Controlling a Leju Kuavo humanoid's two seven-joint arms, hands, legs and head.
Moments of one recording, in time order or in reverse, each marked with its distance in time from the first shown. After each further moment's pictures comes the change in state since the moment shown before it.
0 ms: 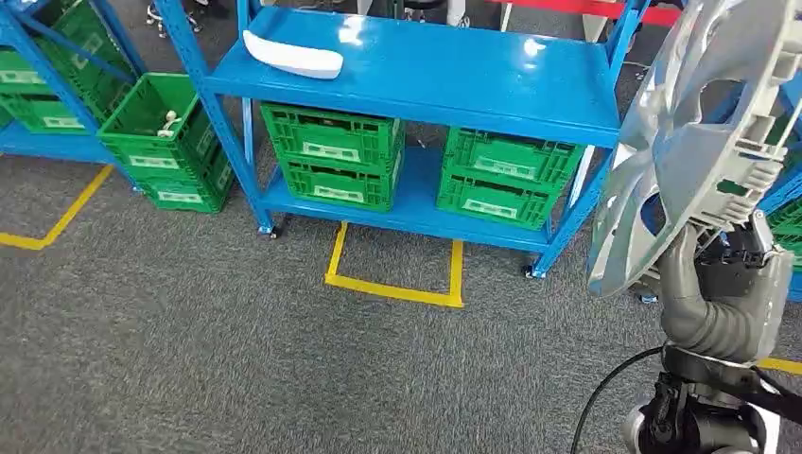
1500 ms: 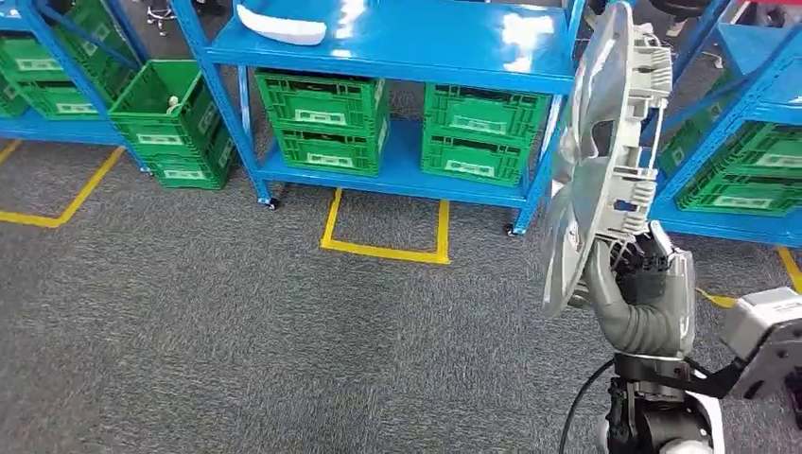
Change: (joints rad) left arm 0.001 -0.013 0.000 0.000 0.010 -0.029 0.020; right arm -0.033 -0.039 0.151 0.103 -0.014 0.000 0.037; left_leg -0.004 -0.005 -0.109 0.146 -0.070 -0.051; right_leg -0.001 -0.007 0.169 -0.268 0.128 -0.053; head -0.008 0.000
